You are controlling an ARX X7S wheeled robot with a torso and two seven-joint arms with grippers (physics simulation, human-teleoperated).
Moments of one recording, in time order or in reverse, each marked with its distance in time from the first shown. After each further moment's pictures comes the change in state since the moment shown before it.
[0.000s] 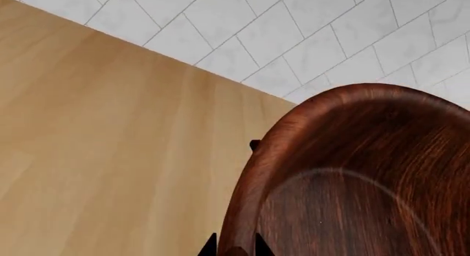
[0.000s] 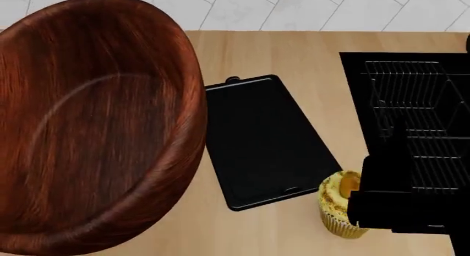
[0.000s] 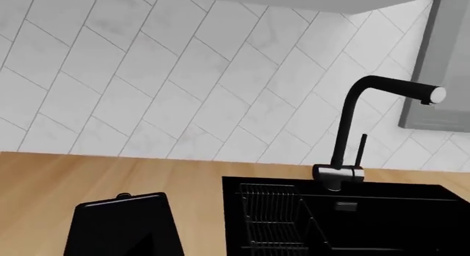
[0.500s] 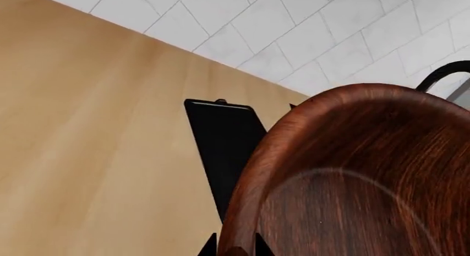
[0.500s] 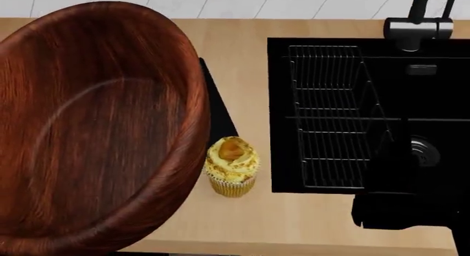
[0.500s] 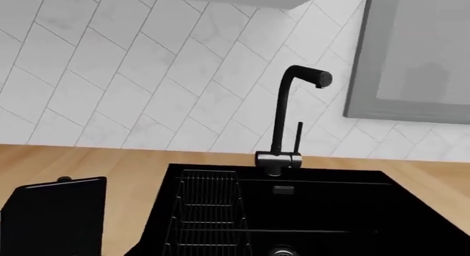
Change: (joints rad) left arm 0.015 -0.007 0.017 0.010 0.020 0.013 0.023; right arm -0.053 -0.005 0.038 0.003 -0.040 -0.006 -0.045
